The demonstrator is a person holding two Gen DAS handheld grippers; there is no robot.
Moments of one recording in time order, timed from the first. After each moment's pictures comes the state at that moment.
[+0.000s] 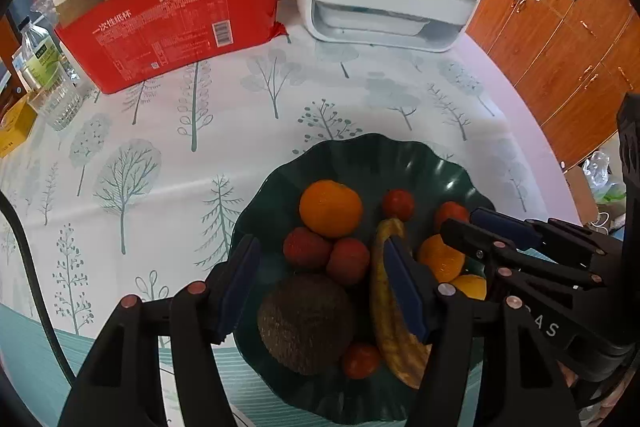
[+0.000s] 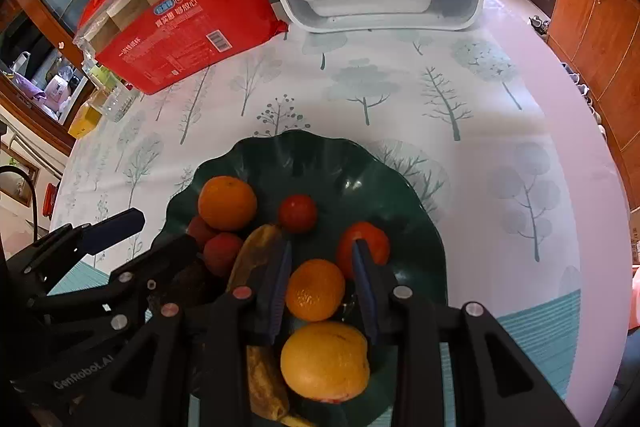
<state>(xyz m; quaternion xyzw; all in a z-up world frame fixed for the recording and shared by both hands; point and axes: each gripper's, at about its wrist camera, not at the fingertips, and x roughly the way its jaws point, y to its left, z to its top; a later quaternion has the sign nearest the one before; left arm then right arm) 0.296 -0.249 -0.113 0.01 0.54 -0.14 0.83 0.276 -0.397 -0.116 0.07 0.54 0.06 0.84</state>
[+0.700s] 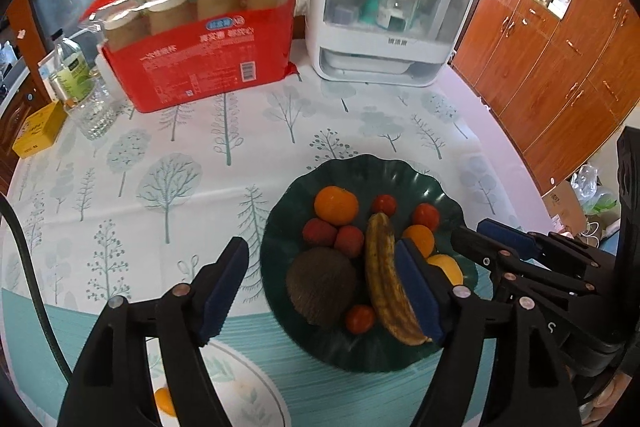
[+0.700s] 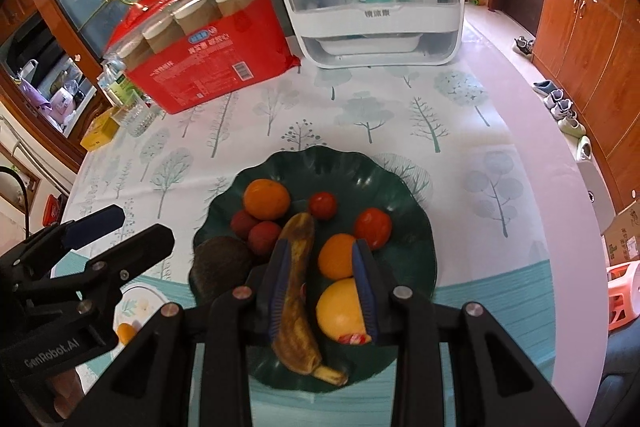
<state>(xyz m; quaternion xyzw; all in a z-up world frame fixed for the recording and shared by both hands) 0.248 -0.211 -0.048 -0.01 0.49 -0.14 0.86 0.221 -0.381 -0.062 0.07 0.50 0.04 0.86</state>
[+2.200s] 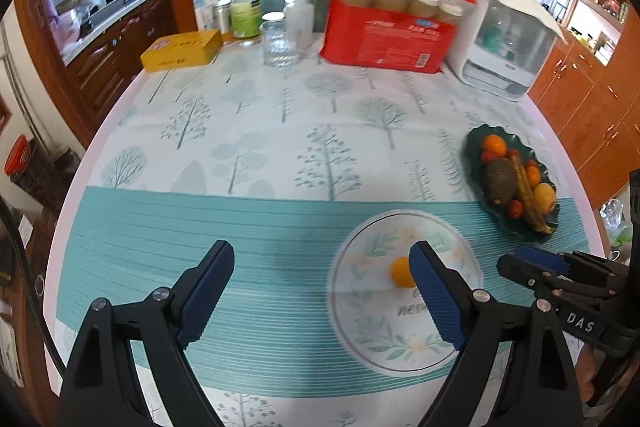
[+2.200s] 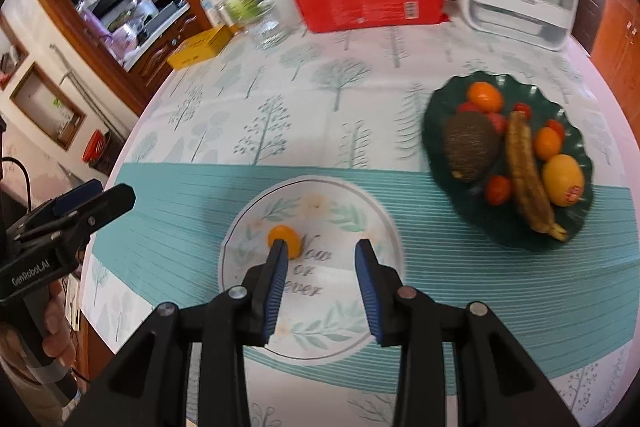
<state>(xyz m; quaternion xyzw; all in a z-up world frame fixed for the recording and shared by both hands) 0.106 0.075 -0.056 -0.05 0.48 -0.04 0.88 0.111 -0.161 -0.081 0.03 0.53 0.14 0.84</state>
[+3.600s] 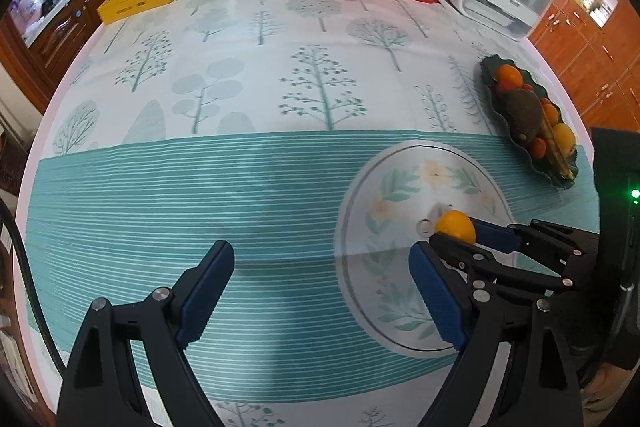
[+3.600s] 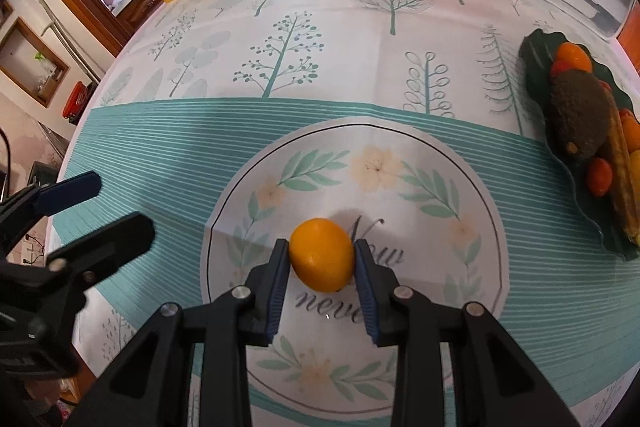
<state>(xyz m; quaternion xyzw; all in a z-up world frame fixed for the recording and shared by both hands) 0.129 0.065 -0.136 -0.04 0.55 -0.09 0.83 0.132 -0.104 -0.163 -0.01 0.58 0.14 0.80</state>
